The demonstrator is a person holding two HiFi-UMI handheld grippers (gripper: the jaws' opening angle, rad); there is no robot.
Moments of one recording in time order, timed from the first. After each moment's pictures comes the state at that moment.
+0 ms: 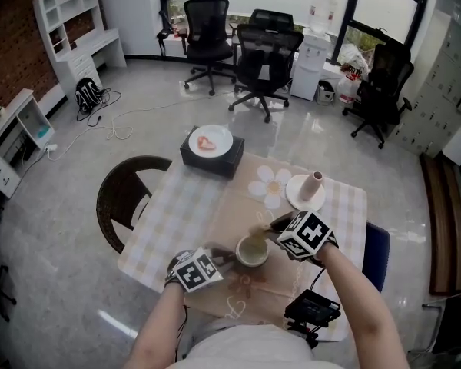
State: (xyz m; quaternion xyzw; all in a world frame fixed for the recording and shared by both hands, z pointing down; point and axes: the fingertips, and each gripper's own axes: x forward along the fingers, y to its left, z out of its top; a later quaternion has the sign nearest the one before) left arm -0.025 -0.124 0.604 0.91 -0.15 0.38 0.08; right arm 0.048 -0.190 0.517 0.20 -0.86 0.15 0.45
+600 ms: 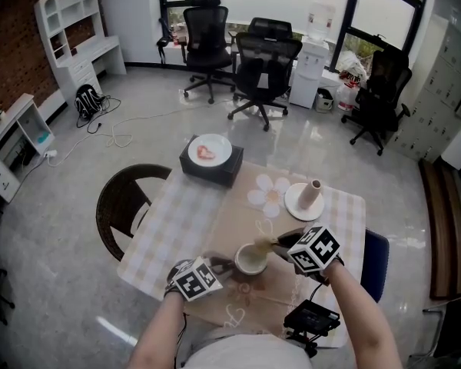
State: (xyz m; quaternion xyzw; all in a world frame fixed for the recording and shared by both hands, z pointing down) left arm -0.025 -0.124 0.604 0.91 -0.16 0.38 0.08; right arm 0.069 -0.177 0.518 0.23 -0.86 0.20 0.40
